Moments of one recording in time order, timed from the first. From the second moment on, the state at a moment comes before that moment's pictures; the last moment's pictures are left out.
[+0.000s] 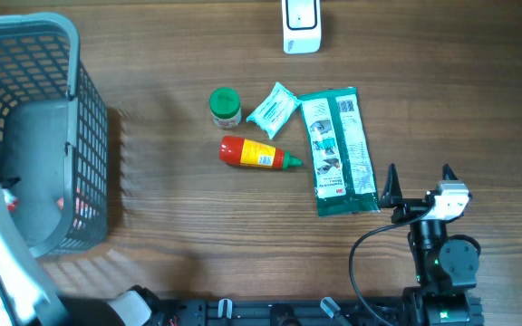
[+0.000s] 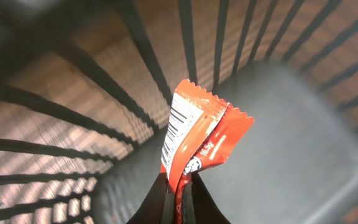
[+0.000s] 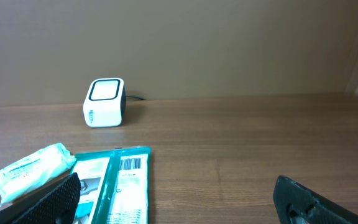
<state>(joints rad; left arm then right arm) 0.68 1.41 1.35 -0.83 -0.27 -0.20 0.05 0.06 0.01 0.01 0.06 0.04</state>
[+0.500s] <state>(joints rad) -0.09 1.01 1.61 -0.92 -0.29 0.07 0.05 0.06 0.01 0.01 0.06 0.04</state>
